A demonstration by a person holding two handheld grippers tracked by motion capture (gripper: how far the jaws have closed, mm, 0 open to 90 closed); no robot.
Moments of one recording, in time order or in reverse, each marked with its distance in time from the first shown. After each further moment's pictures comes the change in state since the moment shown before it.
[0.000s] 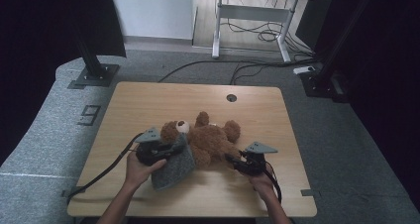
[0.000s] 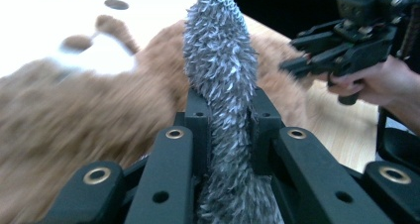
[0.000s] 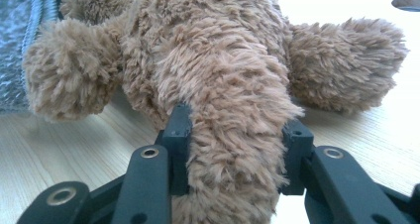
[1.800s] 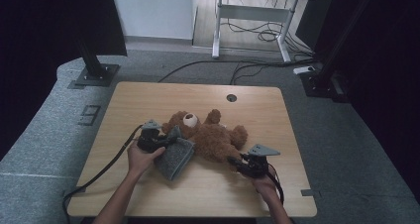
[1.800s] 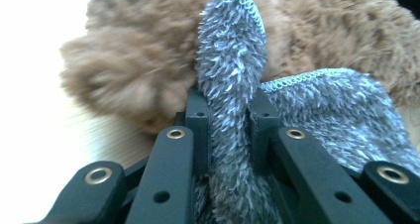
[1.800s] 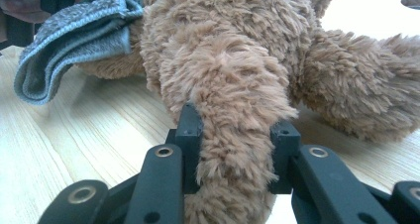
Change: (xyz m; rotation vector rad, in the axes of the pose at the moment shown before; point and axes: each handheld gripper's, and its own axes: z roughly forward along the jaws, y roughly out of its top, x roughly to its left) left arm 0.065 -0.019 0.021 0.111 0.175 -0.143; right arm -0.003 -0.006 -0.008 0.004 0.033 -0.023
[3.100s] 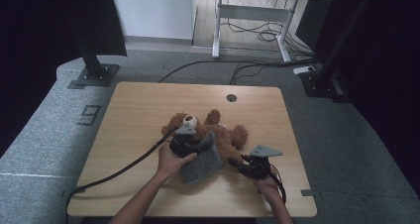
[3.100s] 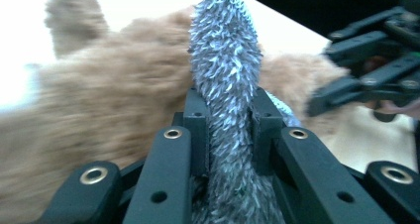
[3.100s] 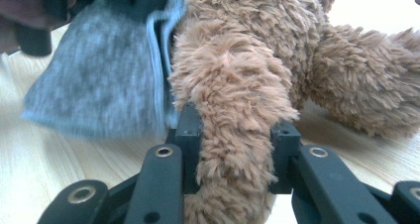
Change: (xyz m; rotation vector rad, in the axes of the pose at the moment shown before) left arm -0.080 0.033 0.046 -0.018 -0.162 0.161; right arm -0.005 -0.004 -0.005 0.000 0.045 -0.010
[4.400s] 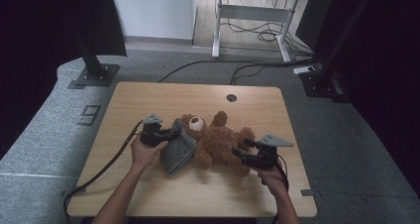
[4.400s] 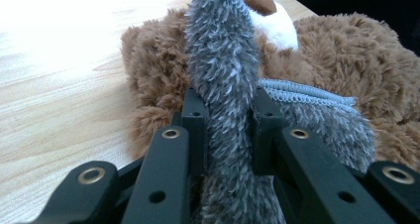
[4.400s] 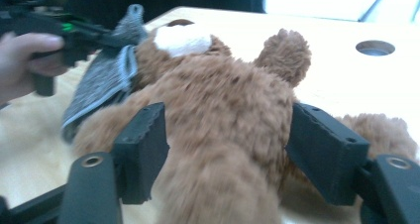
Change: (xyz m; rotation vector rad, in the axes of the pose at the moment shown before) left arm 0.071 -0.028 -0.051 -0.046 0.132 -0.155; right arm -0.003 0.044 -0.022 -0.088 -0.080 0.054
